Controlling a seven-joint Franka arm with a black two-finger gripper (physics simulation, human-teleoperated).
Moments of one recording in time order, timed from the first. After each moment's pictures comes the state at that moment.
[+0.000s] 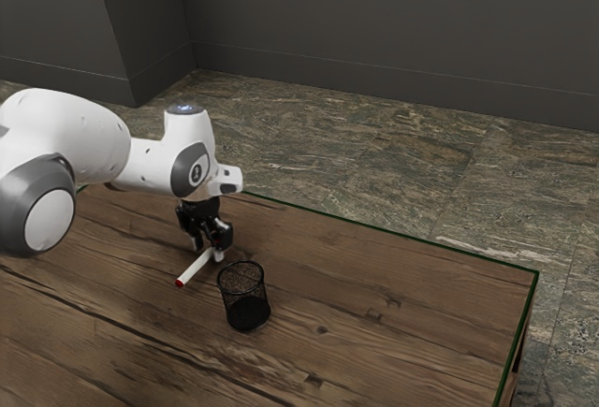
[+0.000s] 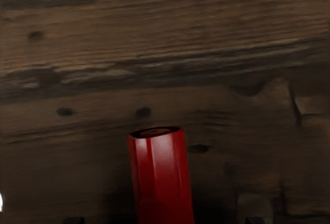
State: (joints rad) arm -0.23 0.55 0.37 -1.83 -0.20 2.27 0.36
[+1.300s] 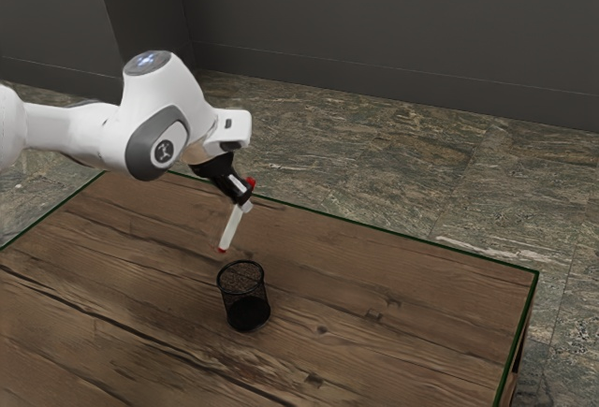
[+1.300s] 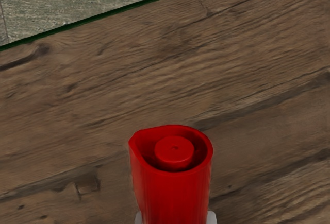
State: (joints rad) arm -0.43 0.00 0.34 -2.18 -0.07 2.50 0.30
